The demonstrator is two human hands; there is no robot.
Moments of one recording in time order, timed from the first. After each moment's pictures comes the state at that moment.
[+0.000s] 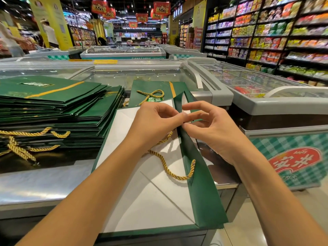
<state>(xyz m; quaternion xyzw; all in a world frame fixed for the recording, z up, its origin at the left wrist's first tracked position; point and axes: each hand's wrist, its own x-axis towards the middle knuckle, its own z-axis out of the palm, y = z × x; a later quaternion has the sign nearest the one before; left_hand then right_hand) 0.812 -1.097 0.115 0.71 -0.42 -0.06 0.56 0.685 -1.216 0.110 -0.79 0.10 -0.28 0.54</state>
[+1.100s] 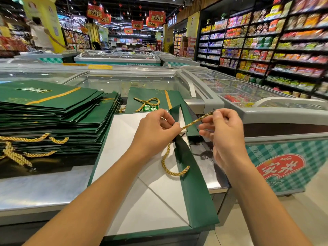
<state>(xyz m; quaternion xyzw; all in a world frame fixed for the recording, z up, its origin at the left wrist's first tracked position) 0.812 -1.109 0.107 0.73 -0.41 -0.03 0.55 0.689 -1.222 0.111 -0.57 0.25 -0.49 0.61</state>
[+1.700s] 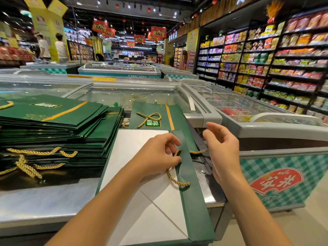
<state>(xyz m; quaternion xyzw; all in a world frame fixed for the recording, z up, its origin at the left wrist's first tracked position) 0.815 -1.096 0.108 0.74 -0.51 -0.09 0.43 0.687 -1.226 0.105 -0.63 0.25 -0.50 0.54</state>
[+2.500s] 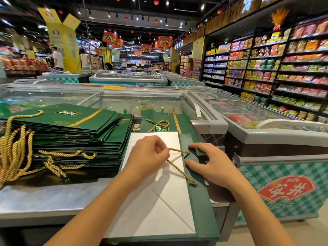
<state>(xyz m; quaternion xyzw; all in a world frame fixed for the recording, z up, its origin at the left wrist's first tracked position) 0.818 -1.053 0.119 0.80 -0.41 0.04 0.44 0.671 -1.222 0.105 -0.92 0.20 -0.22 0.25</state>
